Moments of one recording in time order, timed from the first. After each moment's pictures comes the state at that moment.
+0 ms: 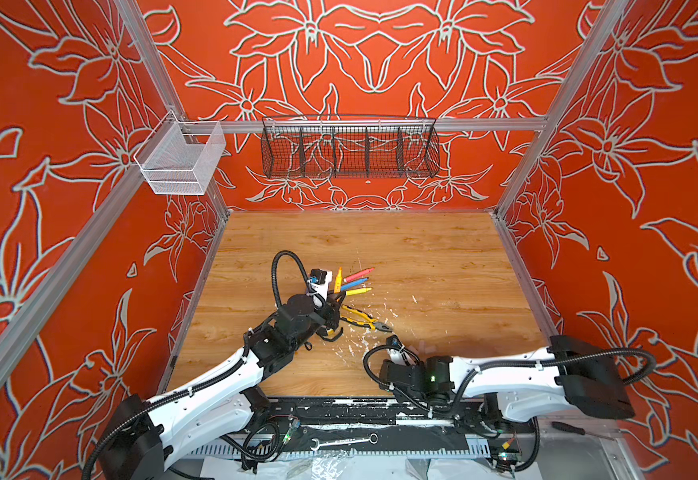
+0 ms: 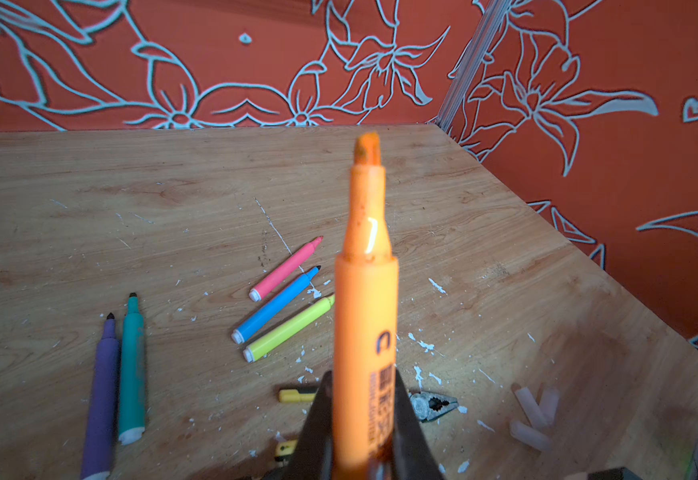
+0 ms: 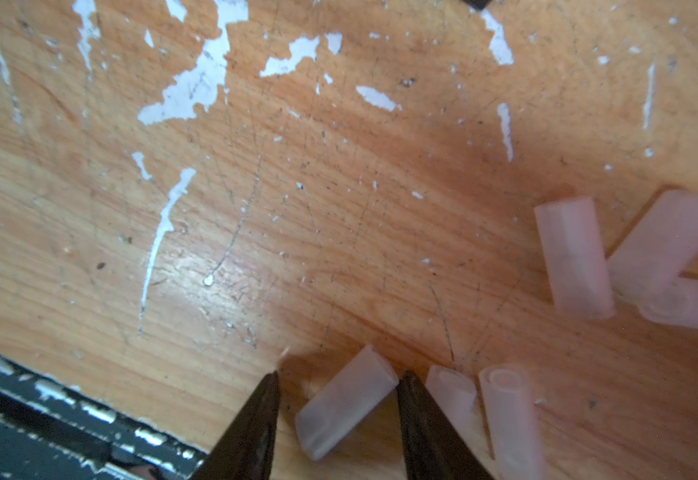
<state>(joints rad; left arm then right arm) -0.69 0.91 0.49 0.12 -0.14 -0.31 1.39 1.37 0.63 -0.57 0.33 0.95</state>
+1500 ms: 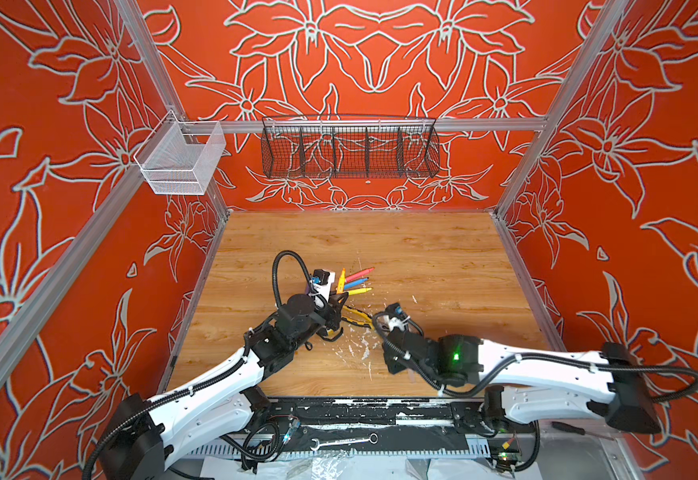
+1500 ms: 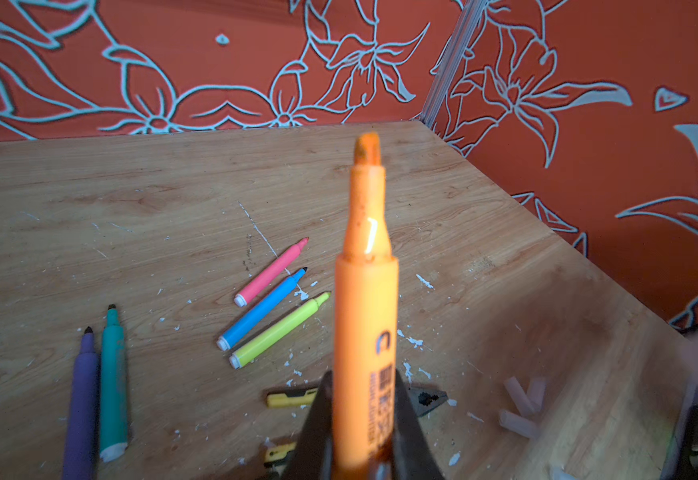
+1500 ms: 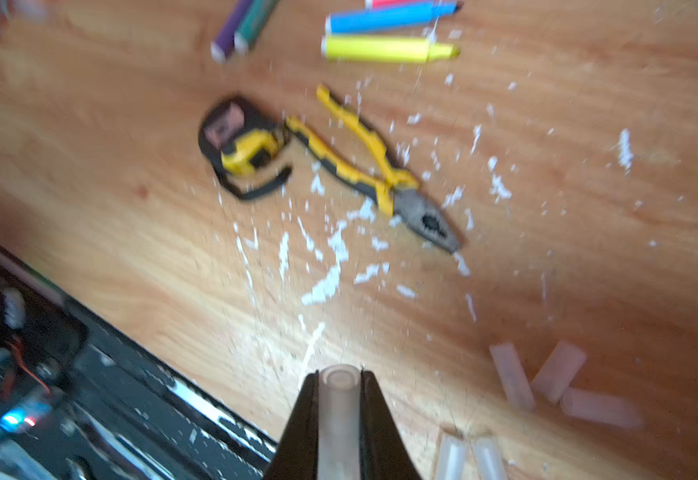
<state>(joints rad) -0.69 0.92 0.49 0.14 -0.08 -0.28 1.19 1.13 0.82 -0.57 0.36 0.81</state>
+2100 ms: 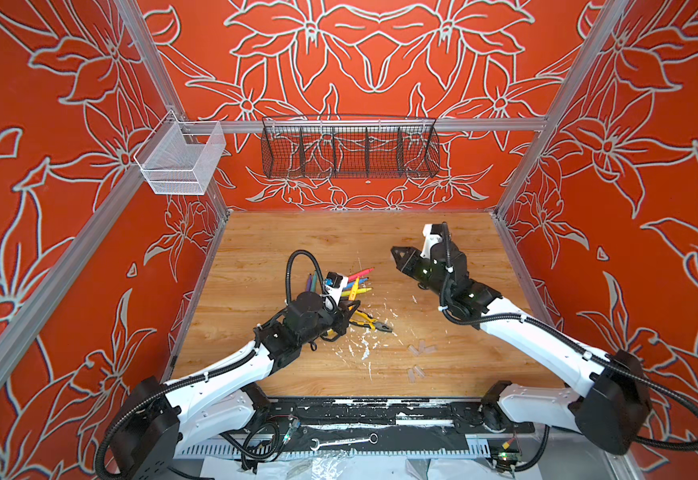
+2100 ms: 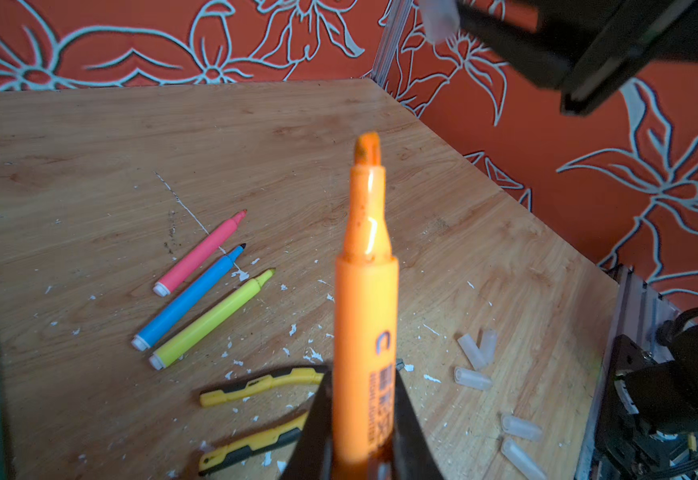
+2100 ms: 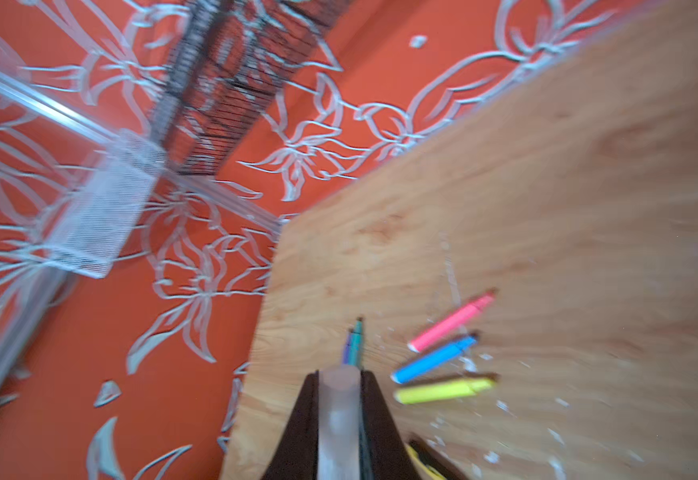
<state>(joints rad) -0.70 1.02 0.50 0.19 0.10 -0.29 0.63 1.25 0.95 0.09 0.06 0.92</state>
